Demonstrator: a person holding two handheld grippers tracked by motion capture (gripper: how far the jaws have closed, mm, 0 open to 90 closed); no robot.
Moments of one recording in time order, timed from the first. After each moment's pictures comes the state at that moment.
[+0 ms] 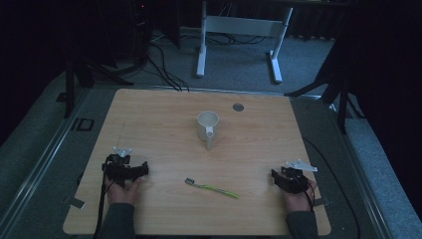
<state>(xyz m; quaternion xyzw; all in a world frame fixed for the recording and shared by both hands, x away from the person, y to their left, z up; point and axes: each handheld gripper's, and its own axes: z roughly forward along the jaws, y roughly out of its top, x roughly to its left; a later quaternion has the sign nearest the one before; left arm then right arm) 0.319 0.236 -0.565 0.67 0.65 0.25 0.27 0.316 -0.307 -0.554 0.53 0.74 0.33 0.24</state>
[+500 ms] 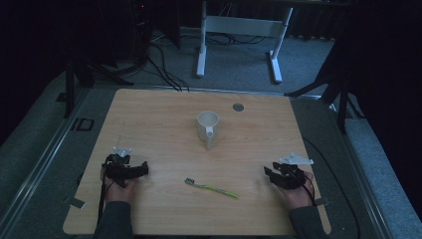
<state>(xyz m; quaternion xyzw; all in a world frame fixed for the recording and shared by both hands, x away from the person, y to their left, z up) 0.319 0.236 -0.565 0.67 0.65 0.25 0.27 0.318 -0.286 -0.518 0.45 0.80 0.35 0.21</state>
